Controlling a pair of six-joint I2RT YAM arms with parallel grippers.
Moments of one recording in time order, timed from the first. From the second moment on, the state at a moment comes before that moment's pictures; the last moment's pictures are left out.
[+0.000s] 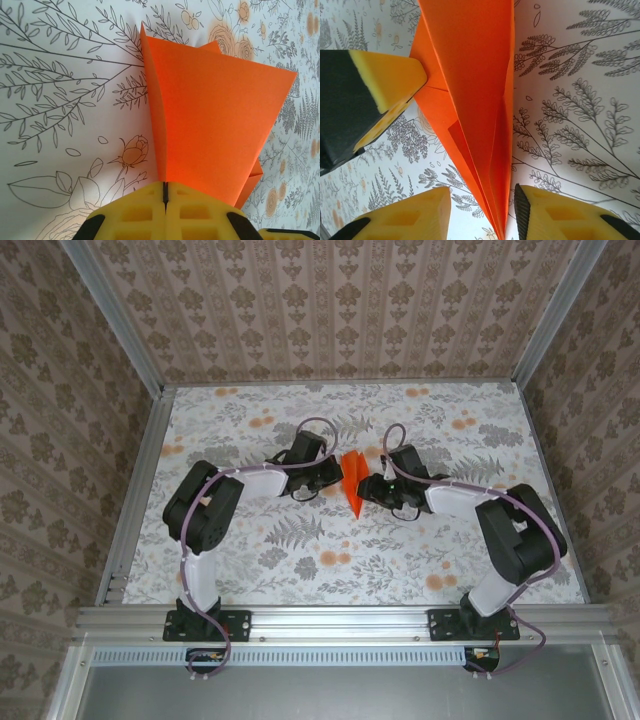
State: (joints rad) left arm -0.66 1.95 1.13 0.05 0.30 -0.88; right arm 0.41 1.66 0.81 -0.05 -0.36 0.72
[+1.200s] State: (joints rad) left arm -0.65 1.95 1.12 0.09 0.34 -0.89; right arm 0.49 1.83 1.05 -0.30 -0.17 0.59
